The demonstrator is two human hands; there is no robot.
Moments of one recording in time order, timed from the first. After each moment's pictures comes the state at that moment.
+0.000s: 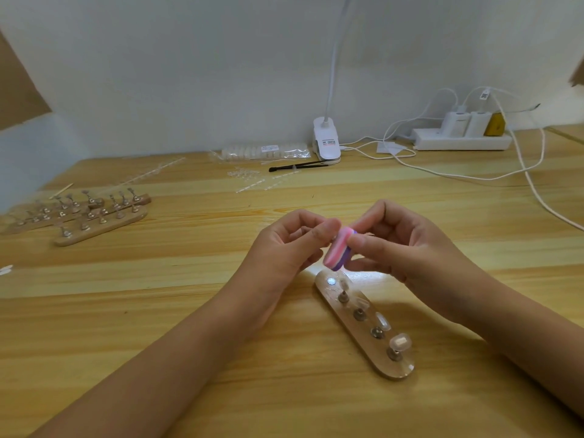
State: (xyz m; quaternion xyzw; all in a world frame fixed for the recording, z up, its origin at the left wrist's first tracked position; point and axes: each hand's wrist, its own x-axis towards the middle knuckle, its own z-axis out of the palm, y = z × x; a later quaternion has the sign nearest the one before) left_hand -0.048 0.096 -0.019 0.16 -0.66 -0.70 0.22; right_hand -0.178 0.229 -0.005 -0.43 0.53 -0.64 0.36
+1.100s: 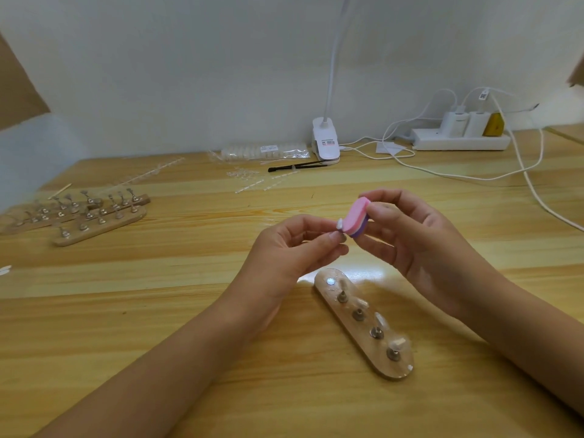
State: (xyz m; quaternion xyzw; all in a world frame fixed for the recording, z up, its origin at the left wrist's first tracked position) left_hand -0.049 0.100 -0.020 0.15 -0.62 -0.73 0.25; right_hand -0.187 0.227 -0.004 -0.33 0.46 -0.72 0.39
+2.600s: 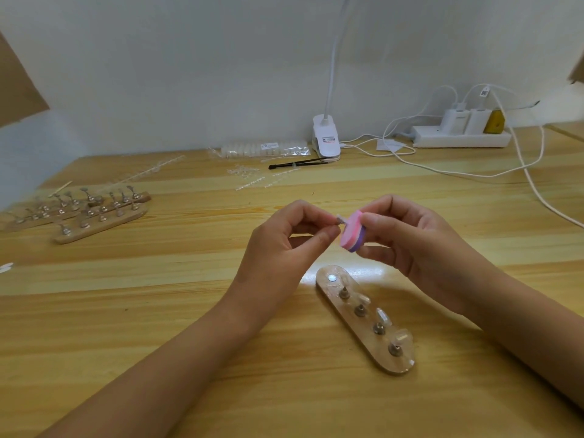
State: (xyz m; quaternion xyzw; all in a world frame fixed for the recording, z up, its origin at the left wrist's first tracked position) left_hand -0.046 0.097 -0.023 0.10 -0.76 -0.55 0.33; right_hand -0.188 0.228 -0.007 -0.38 0.50 -0.67 0.40
